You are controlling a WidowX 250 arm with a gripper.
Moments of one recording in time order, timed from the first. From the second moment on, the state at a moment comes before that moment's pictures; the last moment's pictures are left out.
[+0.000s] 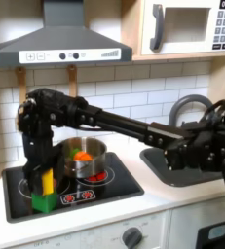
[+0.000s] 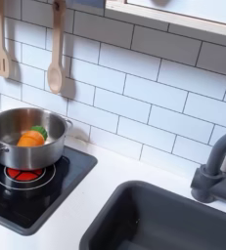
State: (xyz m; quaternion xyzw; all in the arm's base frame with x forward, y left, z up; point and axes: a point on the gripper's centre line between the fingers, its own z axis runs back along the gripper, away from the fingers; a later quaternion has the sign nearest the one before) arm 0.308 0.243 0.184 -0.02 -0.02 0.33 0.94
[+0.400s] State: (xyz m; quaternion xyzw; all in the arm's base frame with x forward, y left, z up) arm 0.307 0.244 0.186 -0.01 -0.02 0.33 0.94
